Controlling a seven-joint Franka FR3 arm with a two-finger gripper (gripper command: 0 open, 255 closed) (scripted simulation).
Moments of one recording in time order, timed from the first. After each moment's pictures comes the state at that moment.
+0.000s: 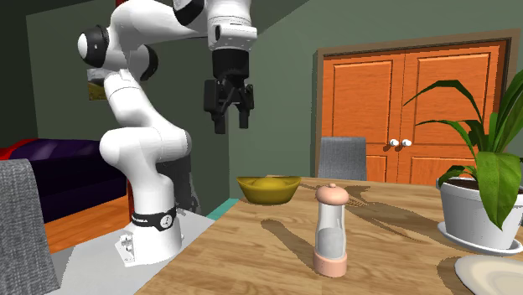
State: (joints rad) arm 0.00 -0.74 -0.02 -2.45 0.09 1.64 -0.16
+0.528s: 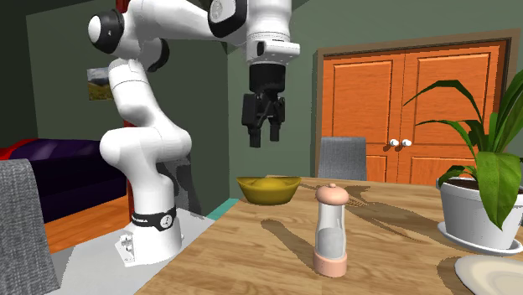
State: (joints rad) arm 0.02 -0.52 0.06 -2.37 0.11 1.78 -0.05
